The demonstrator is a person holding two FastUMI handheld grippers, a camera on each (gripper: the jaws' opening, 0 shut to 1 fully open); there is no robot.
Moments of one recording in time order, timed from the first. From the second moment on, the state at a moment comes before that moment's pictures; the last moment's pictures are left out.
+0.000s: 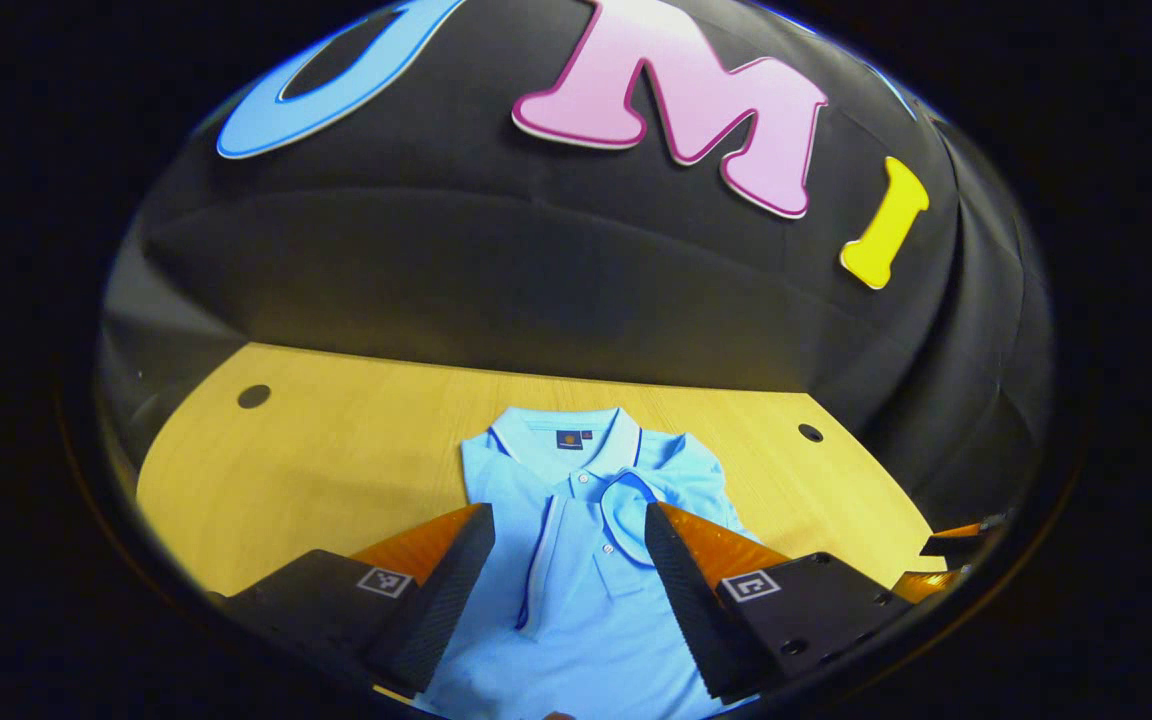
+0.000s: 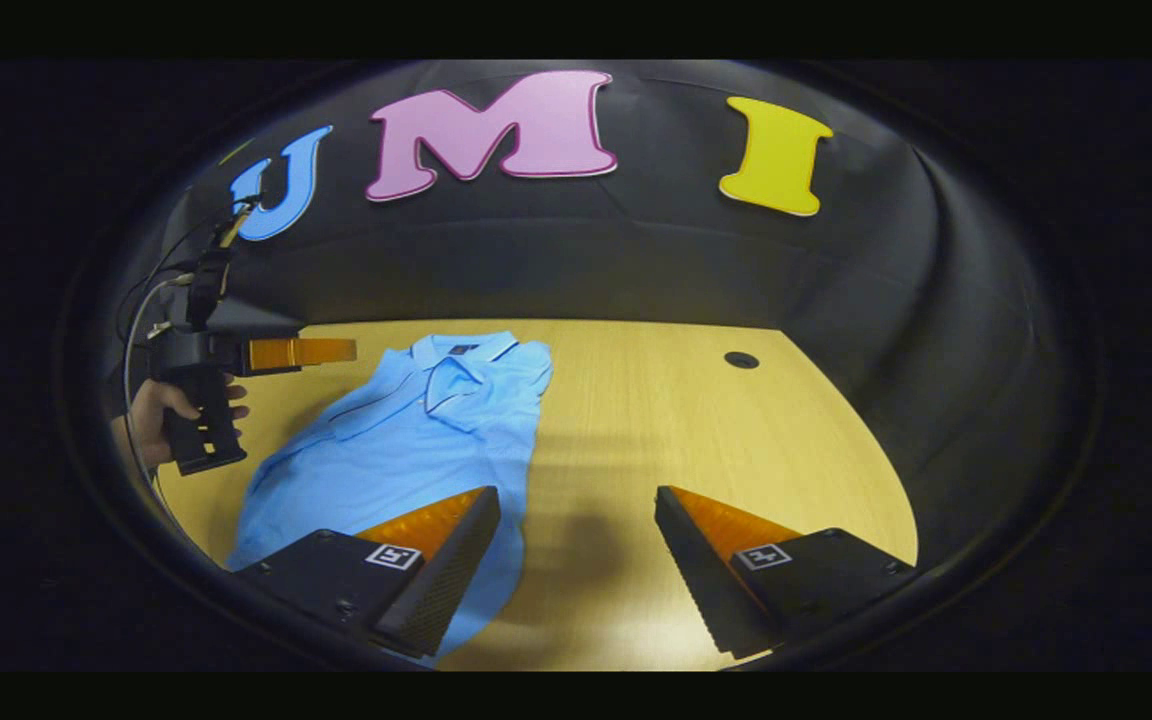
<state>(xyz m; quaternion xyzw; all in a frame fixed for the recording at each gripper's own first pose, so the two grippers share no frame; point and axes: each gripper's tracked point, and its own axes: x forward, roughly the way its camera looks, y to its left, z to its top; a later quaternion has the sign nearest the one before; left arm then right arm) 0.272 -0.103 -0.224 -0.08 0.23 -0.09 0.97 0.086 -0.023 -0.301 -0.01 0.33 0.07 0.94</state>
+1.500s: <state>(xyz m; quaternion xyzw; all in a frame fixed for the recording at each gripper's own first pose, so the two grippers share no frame) -0.060 -0.063 -0.361 0.02 0.39 -0.08 0.92 -0.119 0.064 -0.390 -0.01 0.48 0.06 0.87</state>
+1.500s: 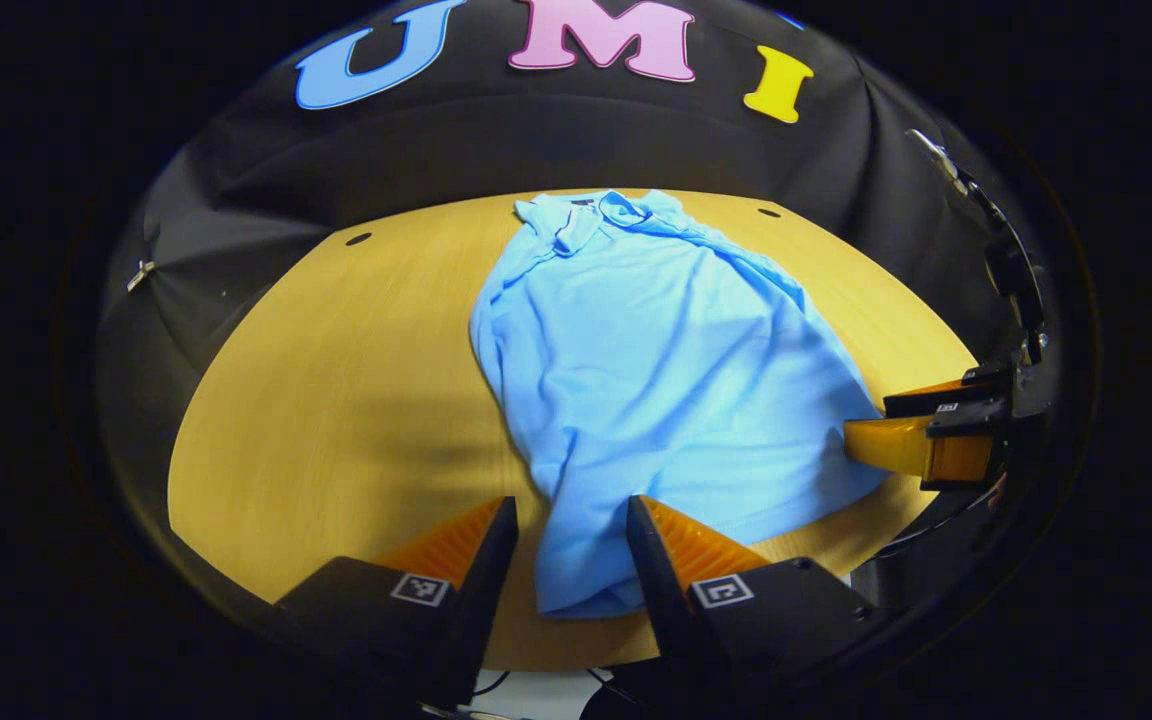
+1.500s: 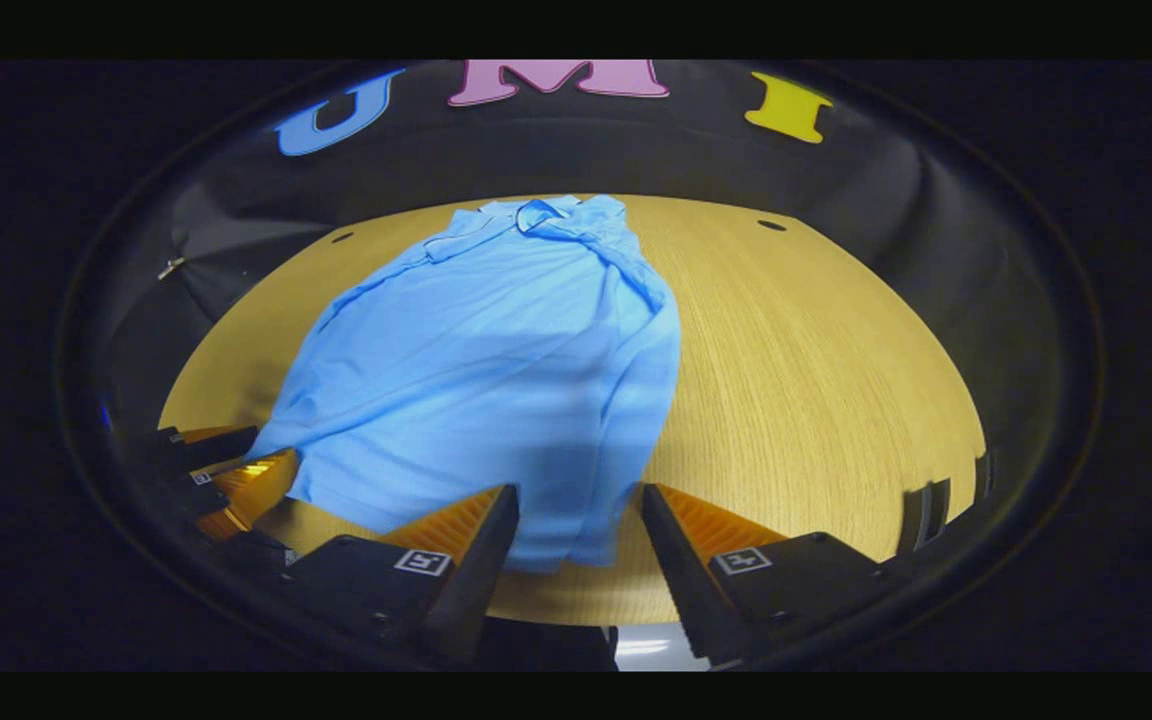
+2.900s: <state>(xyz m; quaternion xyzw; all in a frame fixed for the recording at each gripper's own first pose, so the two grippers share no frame) 0.020 -0.072 -0.240 -0.01 0.35 -0.07 0.93 -0.014 0.083 -0.299 0.03 0.41 0.12 0.90</state>
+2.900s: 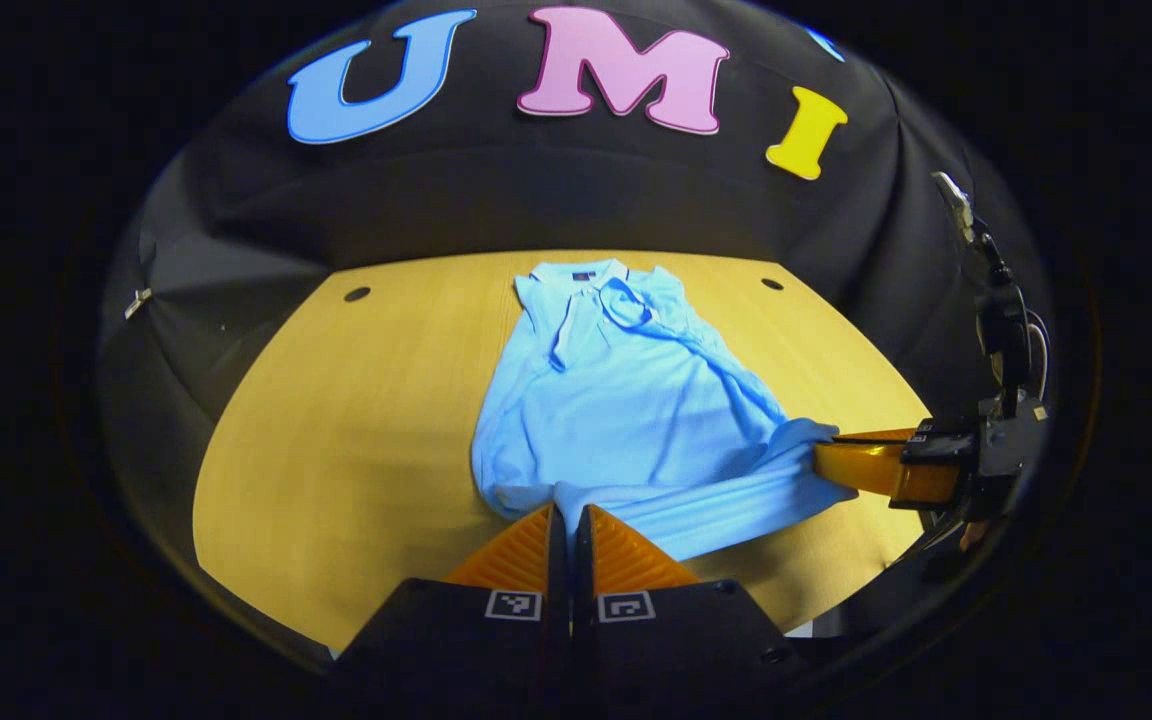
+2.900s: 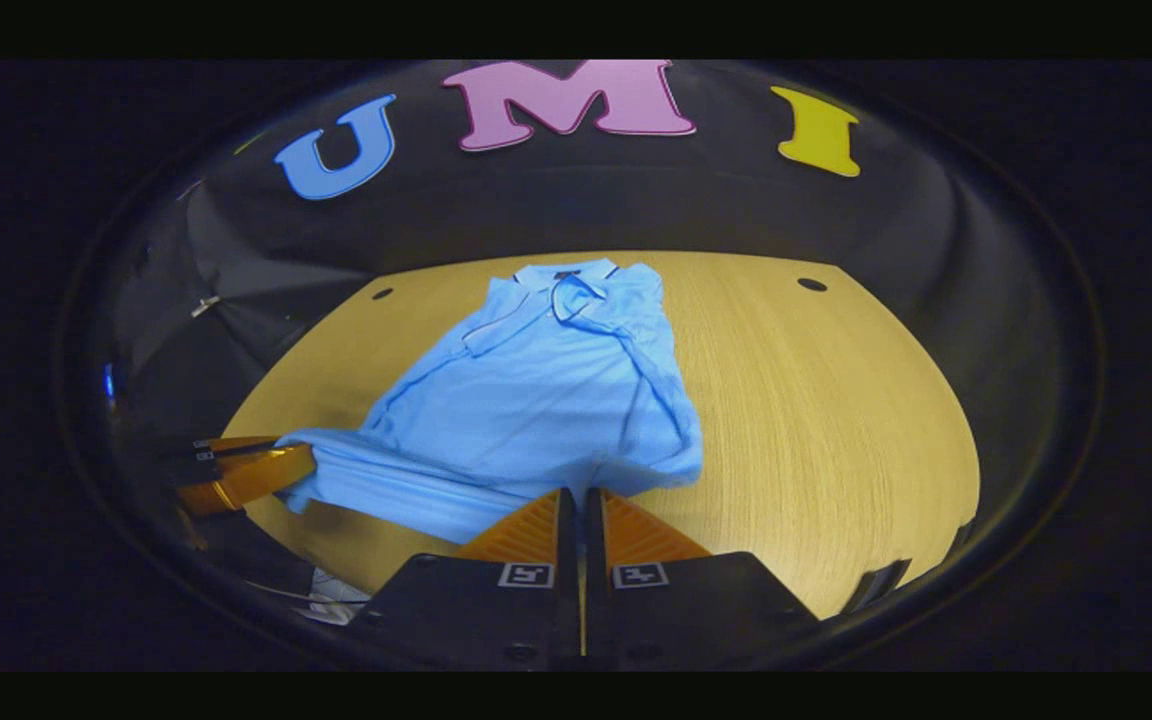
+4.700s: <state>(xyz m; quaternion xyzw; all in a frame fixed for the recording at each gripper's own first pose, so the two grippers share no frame) 0.447 -0.044 -0.276 -0.04 0.29 -0.02 0.96 0.404 0.122 -0.327 0.00 0.30 0.15 0.94</state>
